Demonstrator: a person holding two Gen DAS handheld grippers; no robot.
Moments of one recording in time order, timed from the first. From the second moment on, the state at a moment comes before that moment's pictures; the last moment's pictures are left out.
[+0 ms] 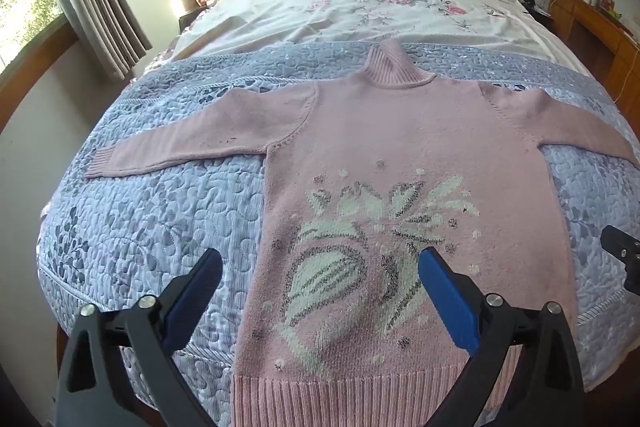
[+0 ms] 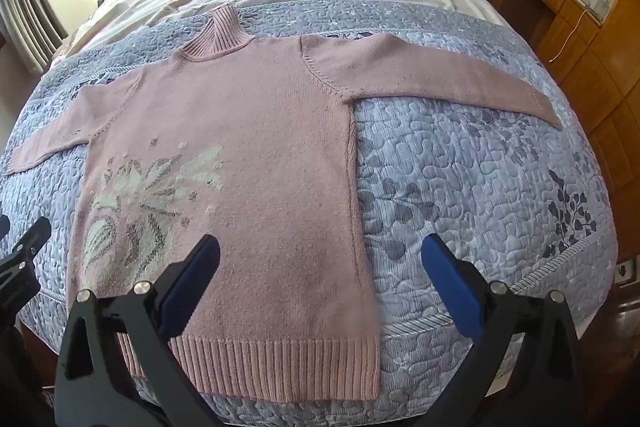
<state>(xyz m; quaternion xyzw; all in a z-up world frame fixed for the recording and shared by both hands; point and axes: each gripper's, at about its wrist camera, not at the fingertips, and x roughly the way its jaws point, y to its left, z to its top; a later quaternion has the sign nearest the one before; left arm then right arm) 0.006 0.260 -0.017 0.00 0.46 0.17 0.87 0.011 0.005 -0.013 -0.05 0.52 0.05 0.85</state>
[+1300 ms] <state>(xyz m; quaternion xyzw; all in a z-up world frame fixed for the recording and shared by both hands) 0.001 0.262 -0.019 0.00 0.46 0.17 0.87 0.011 0.007 -0.018 -0.05 0.53 0.05 0.85</state>
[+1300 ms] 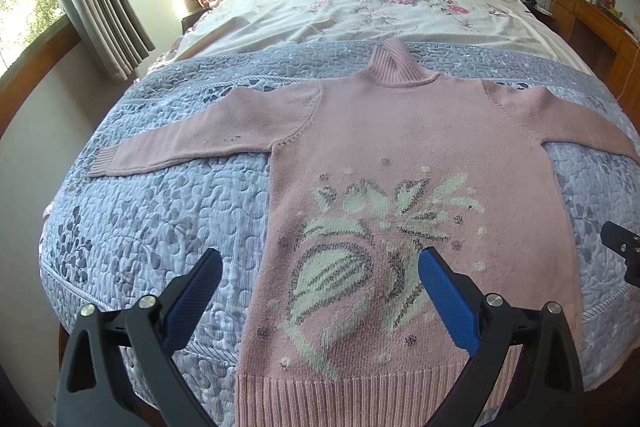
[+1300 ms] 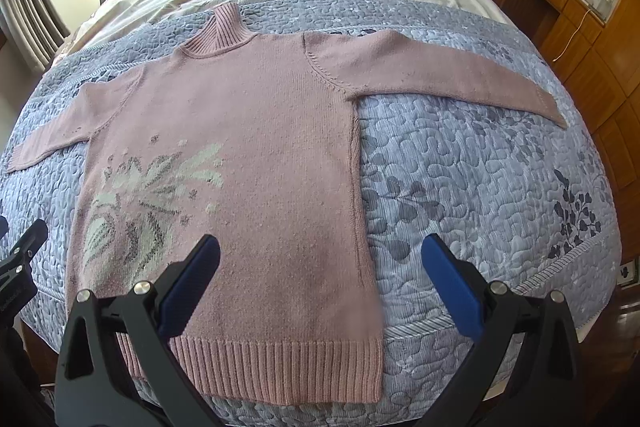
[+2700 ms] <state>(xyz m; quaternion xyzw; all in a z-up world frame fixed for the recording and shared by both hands) 0.027 0.256 -0.035 -0.03 0.47 0.14 0.87 0.036 -0.016 -0.028 -0.01 0.52 0.11 0.84</state>
